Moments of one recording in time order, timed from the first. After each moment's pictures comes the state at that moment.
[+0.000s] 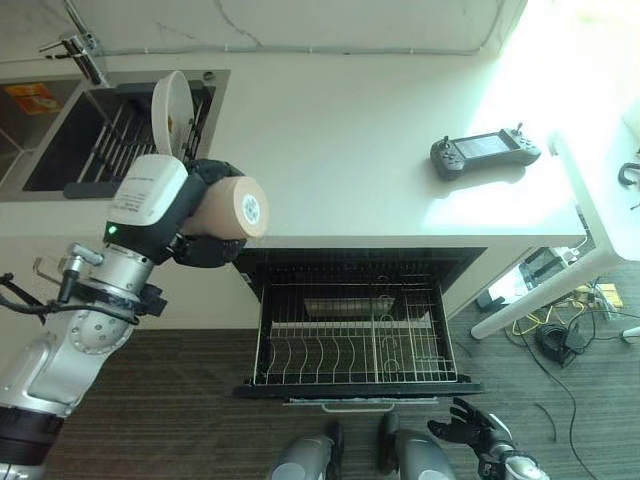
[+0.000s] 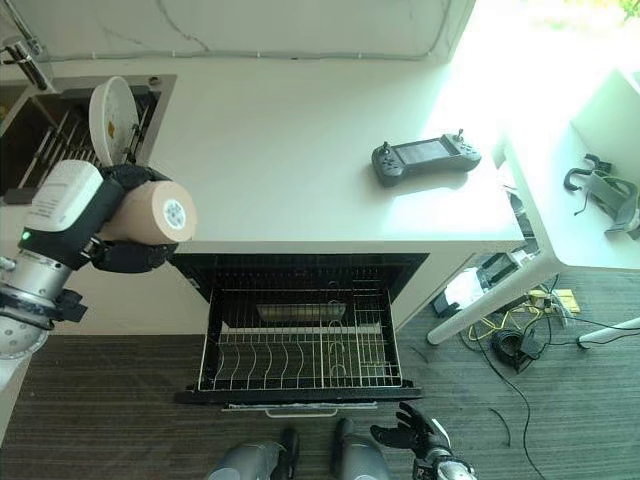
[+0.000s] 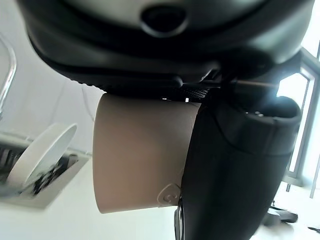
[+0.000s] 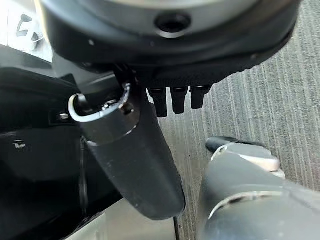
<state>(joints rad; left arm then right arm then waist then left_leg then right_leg) -0.15 1.06 0.03 -0.09 0.28 -0.28 0.19 -0.02 -0.31 0.03 1.12 0.32 -0.14 0.12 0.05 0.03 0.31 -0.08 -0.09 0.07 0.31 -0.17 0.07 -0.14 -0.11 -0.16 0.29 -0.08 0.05</state>
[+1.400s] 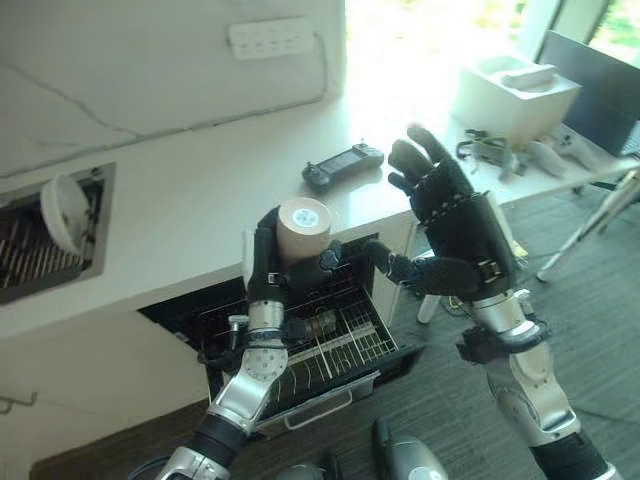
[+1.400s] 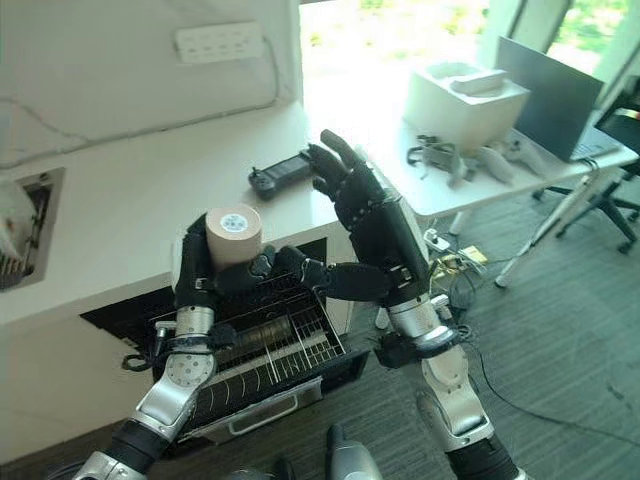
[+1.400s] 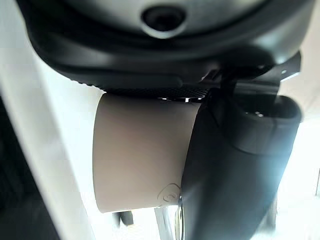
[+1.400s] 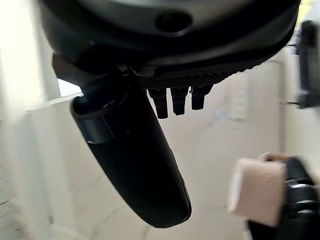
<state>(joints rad) -0.23 0.33 -0.34 0.17 0.04 -0.35 0.66 -0.18 -0.48 0.30 -0.16 0.58 -0.37 0.08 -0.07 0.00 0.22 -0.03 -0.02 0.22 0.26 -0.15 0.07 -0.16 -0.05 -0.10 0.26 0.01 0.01</state>
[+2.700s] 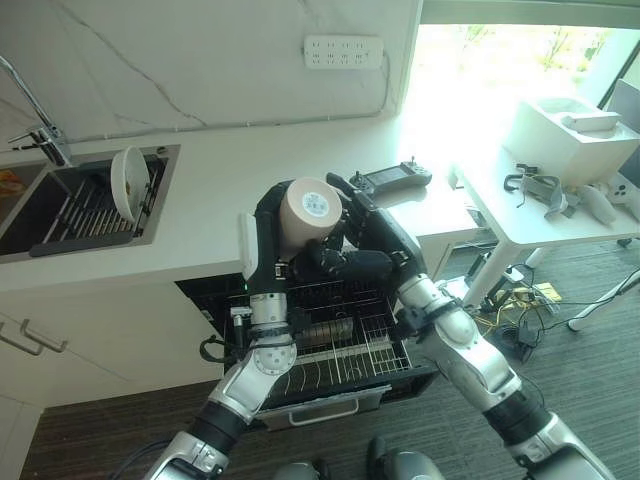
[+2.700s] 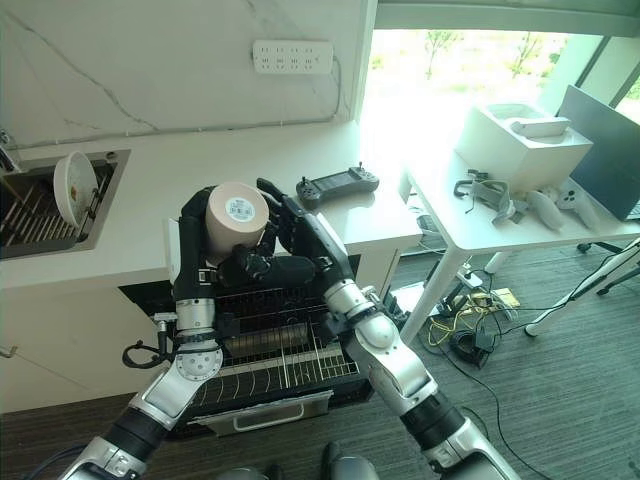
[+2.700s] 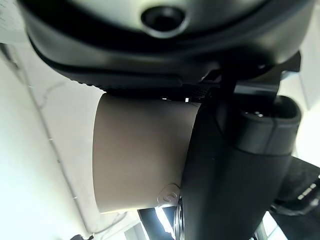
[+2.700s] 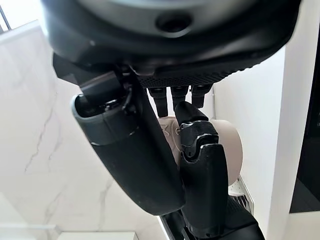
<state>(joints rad) -0.30 0.33 -0.40 0.19 0.20 -0.35 0.77 -0.42 -0.35 0.50 -0.03 0.60 -0.09 -0.03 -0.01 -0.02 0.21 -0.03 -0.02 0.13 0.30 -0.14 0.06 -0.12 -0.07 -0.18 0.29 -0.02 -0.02</state>
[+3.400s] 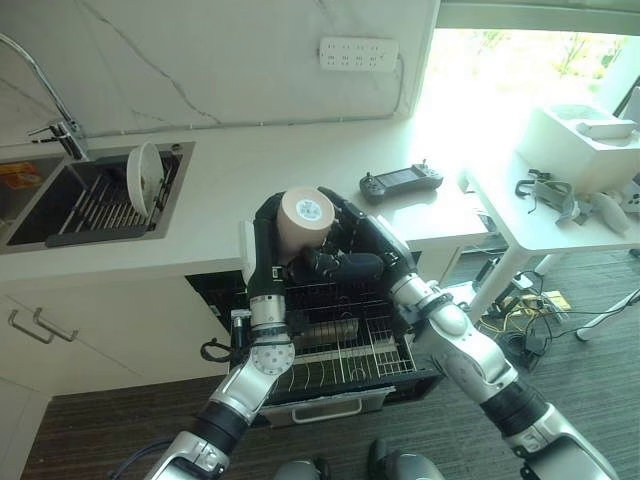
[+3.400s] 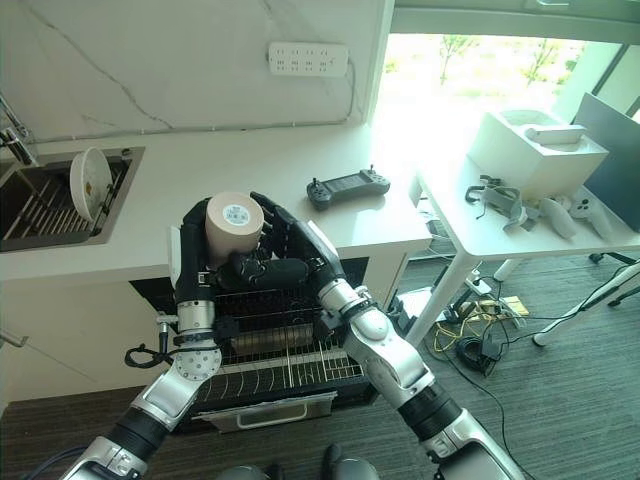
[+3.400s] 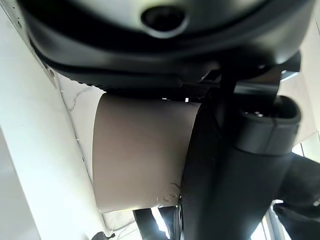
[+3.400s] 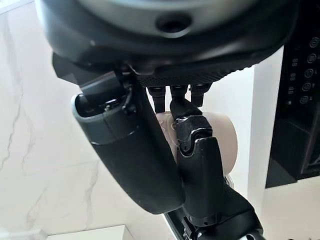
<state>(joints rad) -0.30 0.33 -0.41 0.26 0.12 -0.36 0.73 -0.44 -0.35 0.50 0.02 0.68 0.01 0.01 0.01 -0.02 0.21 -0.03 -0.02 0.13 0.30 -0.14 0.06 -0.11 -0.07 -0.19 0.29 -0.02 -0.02</state>
